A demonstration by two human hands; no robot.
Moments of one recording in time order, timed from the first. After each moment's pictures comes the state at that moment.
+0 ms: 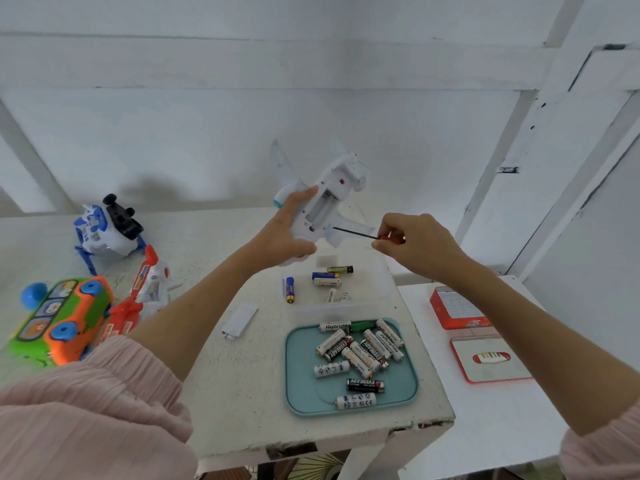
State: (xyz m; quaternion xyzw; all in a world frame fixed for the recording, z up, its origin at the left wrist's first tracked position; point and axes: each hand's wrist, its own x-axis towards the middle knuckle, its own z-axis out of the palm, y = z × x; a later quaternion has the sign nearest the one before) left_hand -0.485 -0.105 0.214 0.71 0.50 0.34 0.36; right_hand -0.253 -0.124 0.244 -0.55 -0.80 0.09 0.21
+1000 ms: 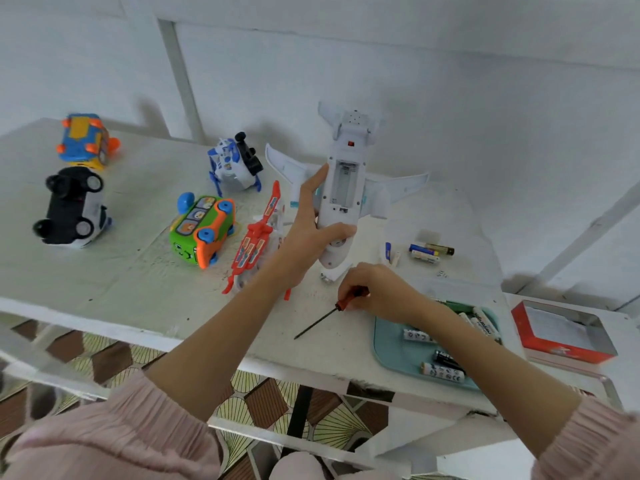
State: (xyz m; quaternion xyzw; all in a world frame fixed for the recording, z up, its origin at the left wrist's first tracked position) left_hand -0.556 -0.221 0.193 0.49 0.49 0.59 0.42; right_hand -0.403 -0.177 0.155 -0.26 -0.93 0.26 0.05
